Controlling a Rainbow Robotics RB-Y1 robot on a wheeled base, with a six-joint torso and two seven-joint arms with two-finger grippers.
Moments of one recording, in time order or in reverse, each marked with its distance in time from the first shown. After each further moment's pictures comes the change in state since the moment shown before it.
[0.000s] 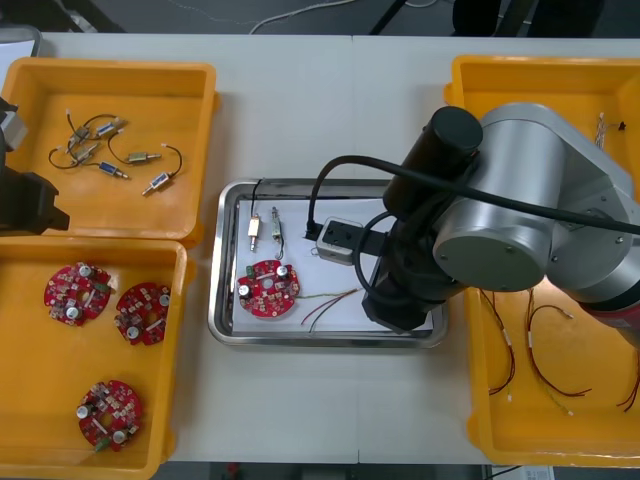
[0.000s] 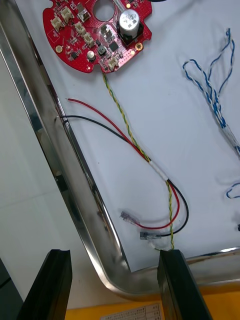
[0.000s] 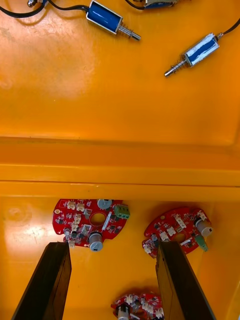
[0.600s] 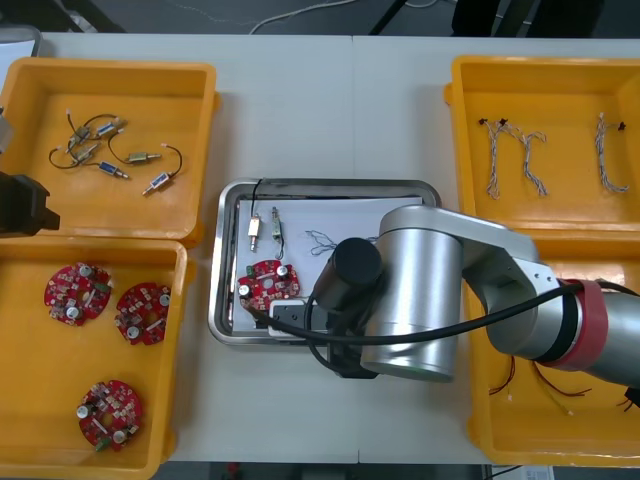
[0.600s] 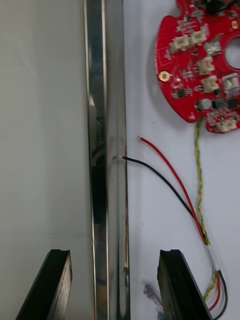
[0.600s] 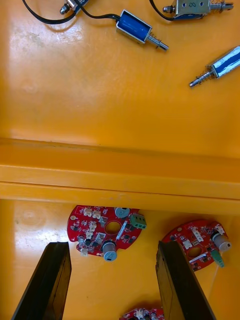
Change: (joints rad) right arm -0.067 0.037 0.373 0.044 0.192 -0.188 0.120; left arm 0.038 0.000 0.017 0.000 -0.048 -0.046 0.000
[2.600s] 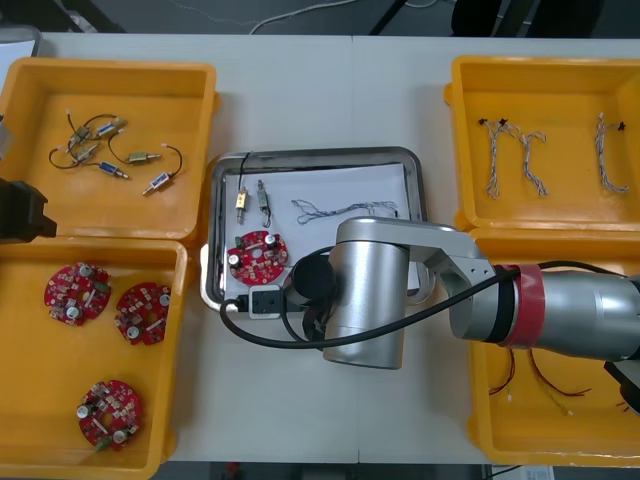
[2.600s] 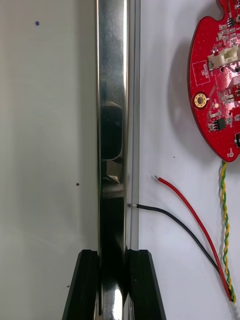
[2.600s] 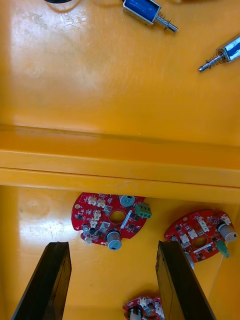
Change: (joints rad) right arm -0.136 0.058 0.163 0.235 0.124 -0.228 0.000; left arm 0.001 0.000 0.000 -0.001 -0.001 0.039 0.000
